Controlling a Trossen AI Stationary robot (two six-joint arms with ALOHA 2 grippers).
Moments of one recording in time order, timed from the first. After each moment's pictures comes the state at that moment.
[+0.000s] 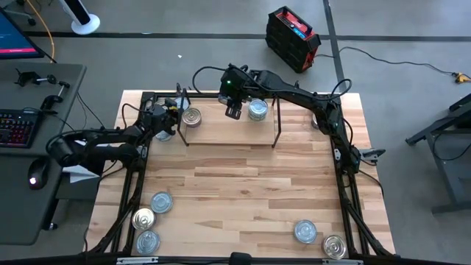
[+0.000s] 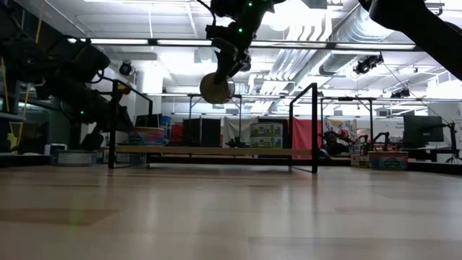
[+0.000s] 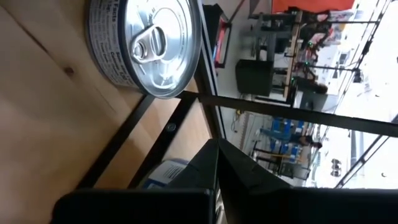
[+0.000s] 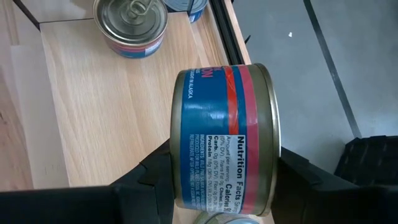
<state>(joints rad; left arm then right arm) 0.80 1.11 0.15 0.52 -0.17 -1.67 -0.35 2.20 2.35 -1.10 0.17 -0.21</state>
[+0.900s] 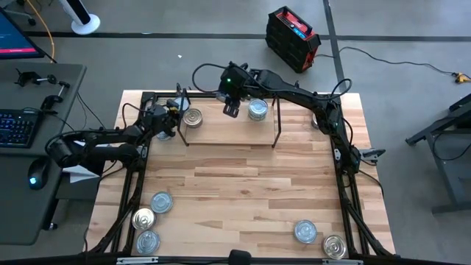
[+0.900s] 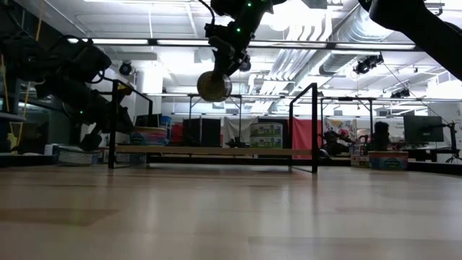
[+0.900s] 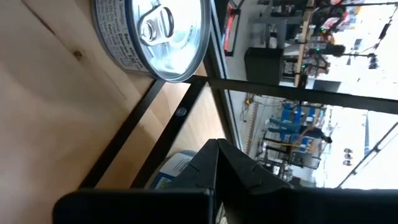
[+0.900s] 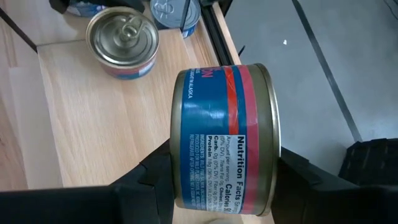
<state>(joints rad) 0.80 1.11 0.14 0.46 -0.13 -1.66 -0.36 2.20 2.35 -1.05 0.17 -0.18</state>
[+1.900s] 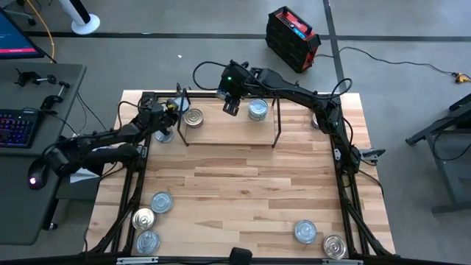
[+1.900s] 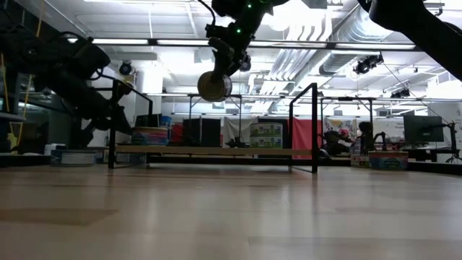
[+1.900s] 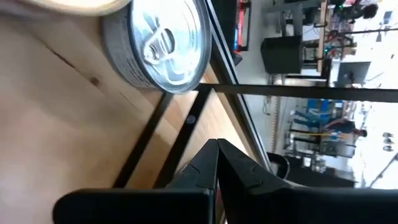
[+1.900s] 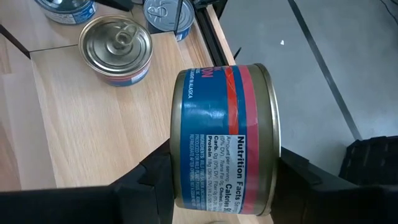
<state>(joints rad) 0.85 0.98 0.20 0.26 -0.07 -1.49 -0.37 2.20 2.35 -1.04 0.17 -0.17</state>
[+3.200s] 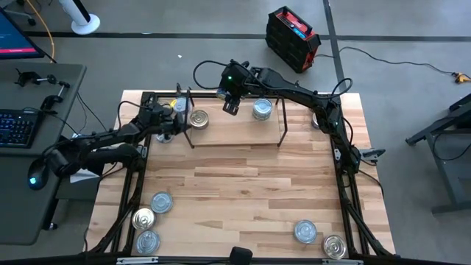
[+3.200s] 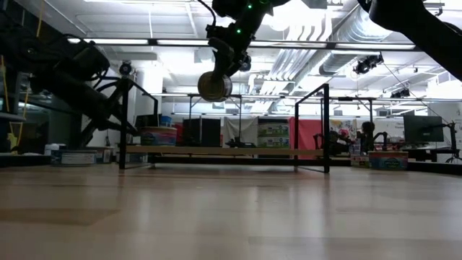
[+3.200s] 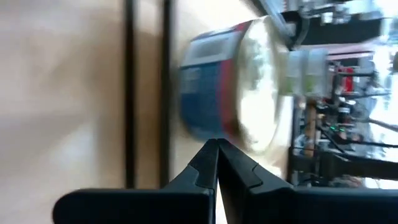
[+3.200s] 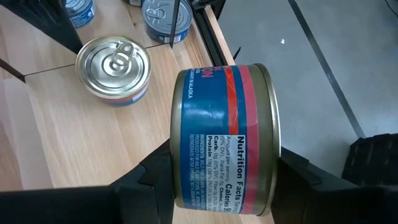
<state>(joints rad) 0.85 0.98 0.20 0.18 0.40 -1.11 -0.37 2.20 2.35 -1.03 0.17 -0.16</state>
